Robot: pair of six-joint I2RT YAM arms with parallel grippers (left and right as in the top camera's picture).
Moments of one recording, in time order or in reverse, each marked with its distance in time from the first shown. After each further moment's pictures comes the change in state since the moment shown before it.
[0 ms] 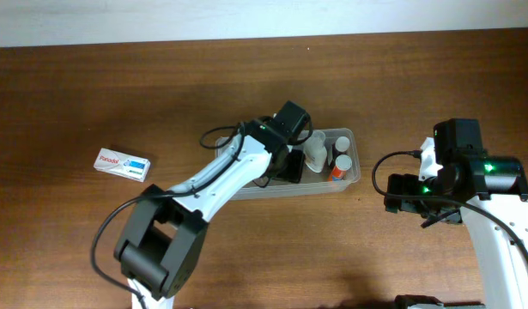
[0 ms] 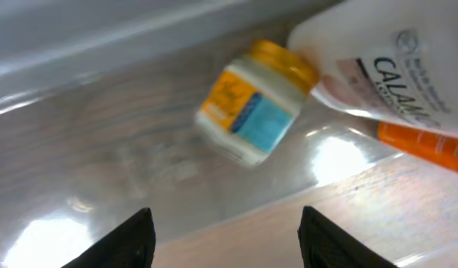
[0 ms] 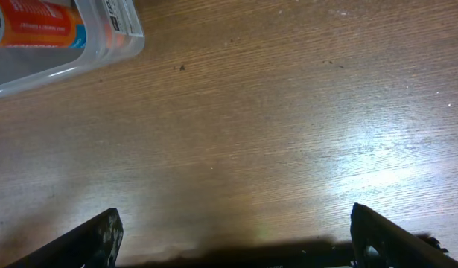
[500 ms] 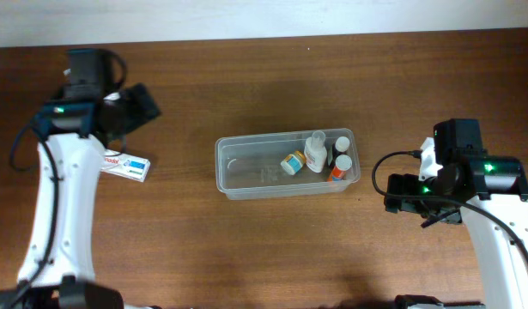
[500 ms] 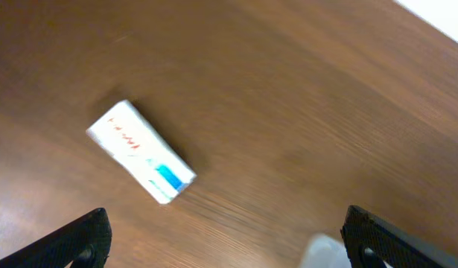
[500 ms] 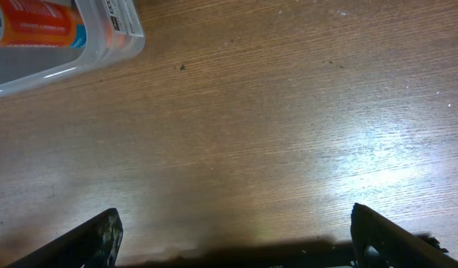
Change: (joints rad) left arm 0.729 -0.380 0.048 -0.161 -0.138 -0.044; right arm 0.000 0.000 0.000 0.000 0.000 -0.001
